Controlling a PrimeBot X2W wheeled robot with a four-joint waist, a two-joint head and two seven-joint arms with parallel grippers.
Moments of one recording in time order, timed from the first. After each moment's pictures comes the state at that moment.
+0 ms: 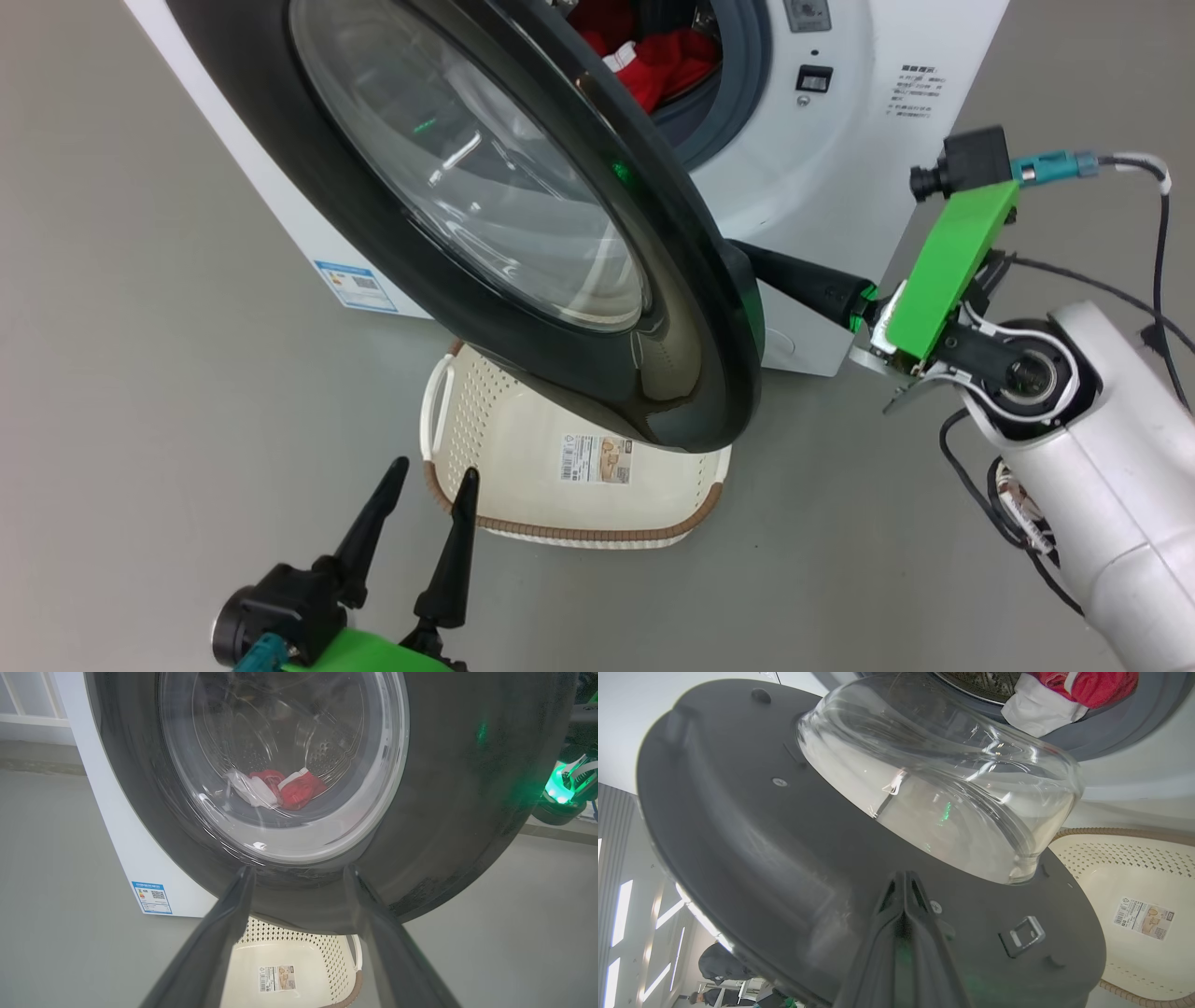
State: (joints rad) left arm -0.12 0.04 -0.18 0.20 -0.28 -0.13 -0.25; right arm -0.73 -0.26 0.42 0.40 1.59 0.12 0.59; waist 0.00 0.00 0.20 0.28
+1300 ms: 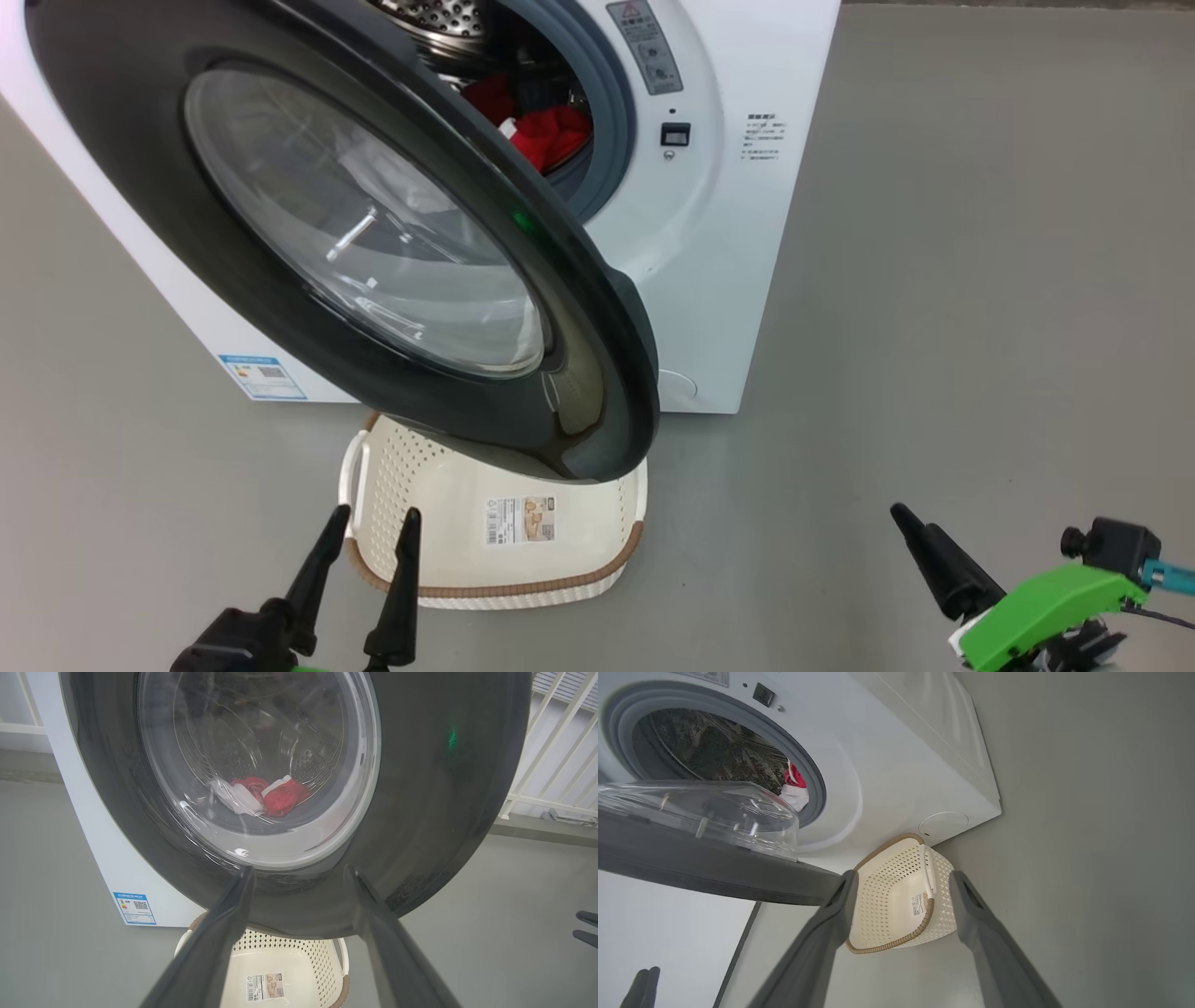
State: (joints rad) left arm -0.04 0.04 -0.08 0.21 -0.26 -0.13 -0.25; right arm -0.11 -0.31 0.34 0.42 1.36 0.12 -0.04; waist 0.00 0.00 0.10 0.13
